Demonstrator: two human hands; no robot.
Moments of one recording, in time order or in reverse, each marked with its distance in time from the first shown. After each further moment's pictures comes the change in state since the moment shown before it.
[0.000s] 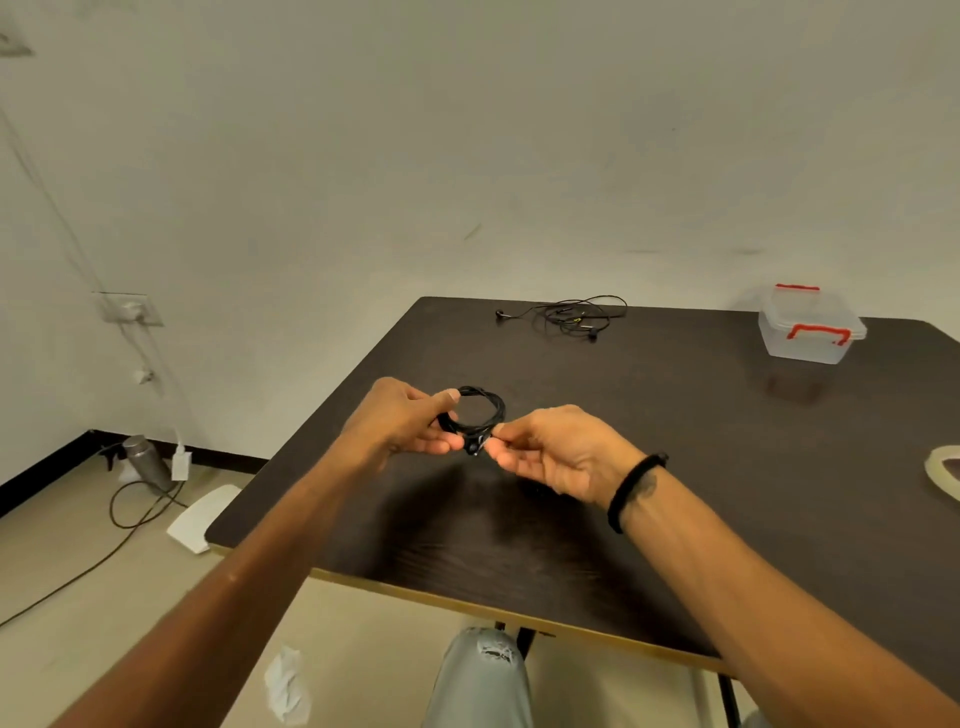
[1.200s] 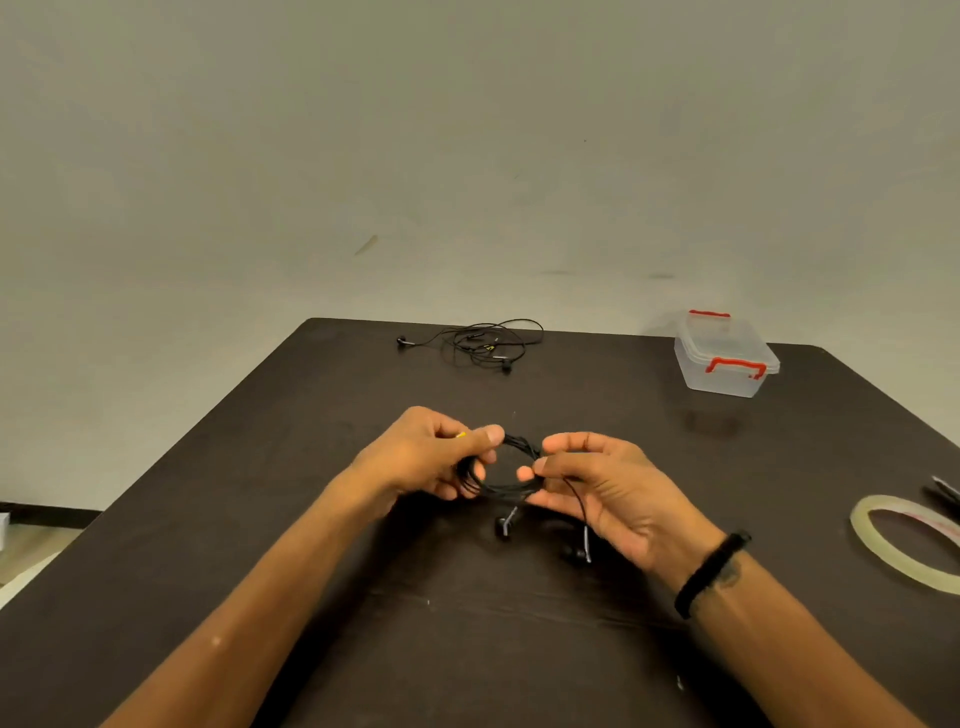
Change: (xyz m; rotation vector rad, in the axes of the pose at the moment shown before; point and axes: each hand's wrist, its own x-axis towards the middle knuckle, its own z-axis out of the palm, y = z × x) left_hand 0.083 0.028 0.116 0.083 -0.419 0.150; right_hand 0.012 -0.028 -0.127 0.166 0.175 -0.250
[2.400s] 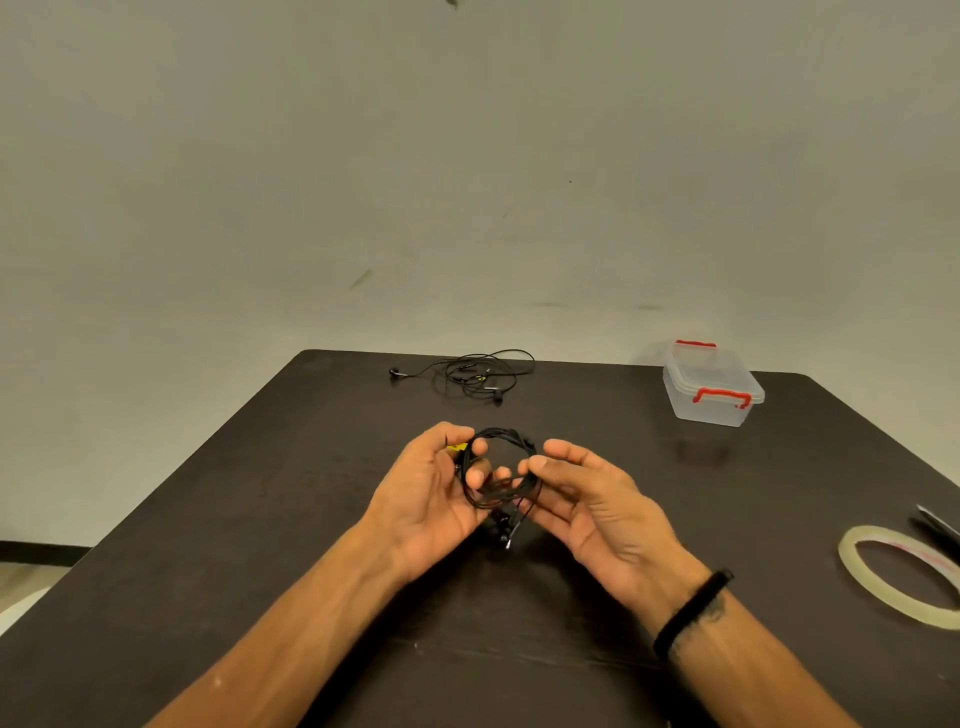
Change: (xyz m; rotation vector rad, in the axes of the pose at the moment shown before) left_hand -0.004 0.014 0.031 -1.037 -0.070 -0.136; right_hand -0.001 -0.003 0.004 0.210 -0.012 -0.086
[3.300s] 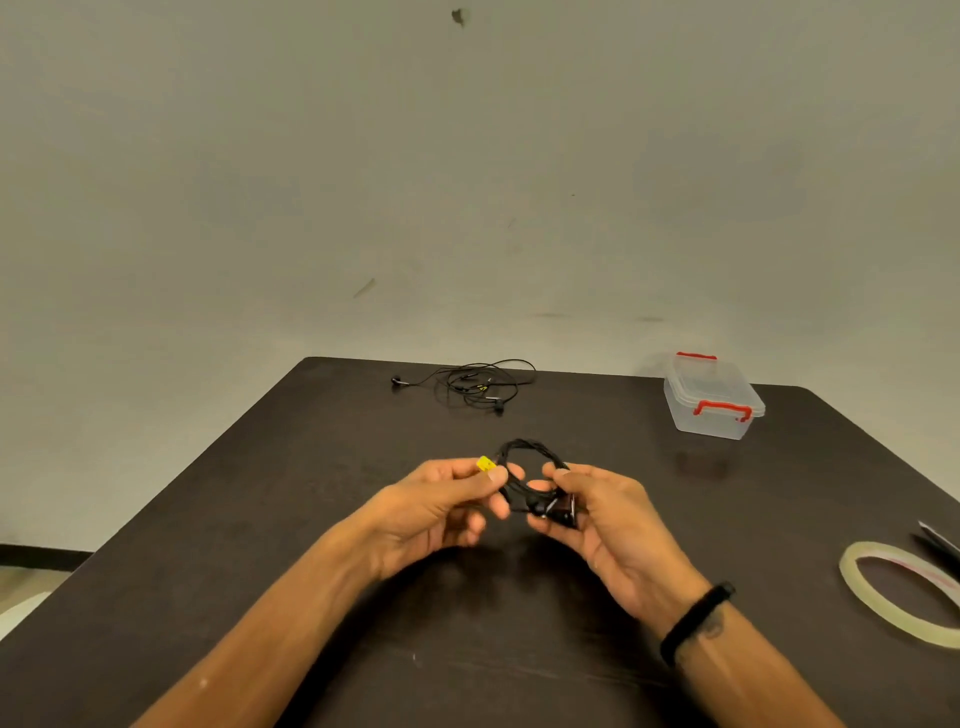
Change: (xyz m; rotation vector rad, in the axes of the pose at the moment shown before) left_hand 0.000 0.009 -0.016 0.607 -0.167 0.016; right_hand 0.014 0.001 -0.012 -0.152 0.136 -0.022
